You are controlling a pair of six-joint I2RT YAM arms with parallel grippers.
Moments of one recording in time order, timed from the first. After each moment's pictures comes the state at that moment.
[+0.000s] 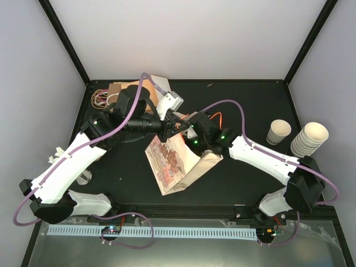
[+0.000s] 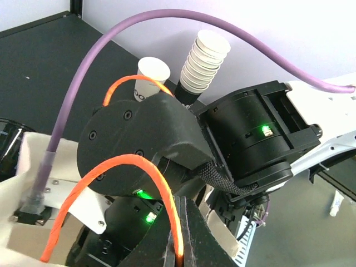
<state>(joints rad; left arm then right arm) -0.82 1.26 1.62 -0.83 0.44 -0.23 0.86 1.45 1.13 -0.44 -0.46 0.89</state>
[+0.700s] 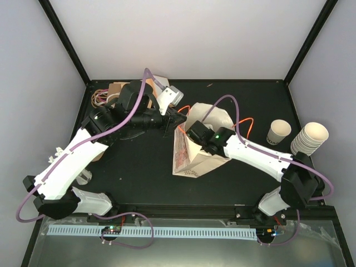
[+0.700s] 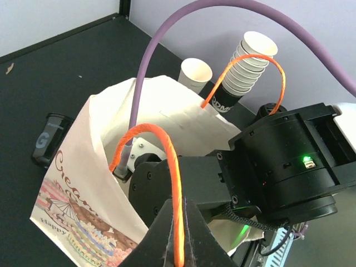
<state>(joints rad) -0.82 1.32 1.72 -0.92 0.28 -0.21 0.89 1.51 1.16 -0.89 0.25 0.74</state>
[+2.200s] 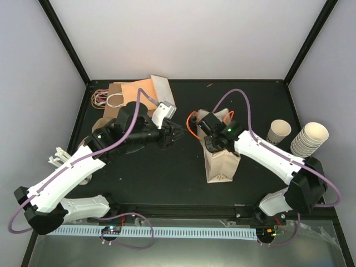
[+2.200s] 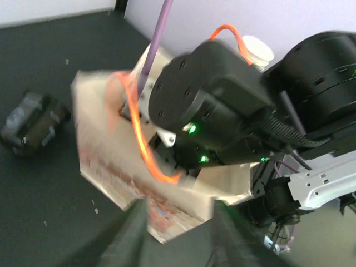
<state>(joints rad) -0.82 1.12 1.32 -0.62 0.30 -0.35 0.76 1.43 1.18 -0.96 0.29 0.51</state>
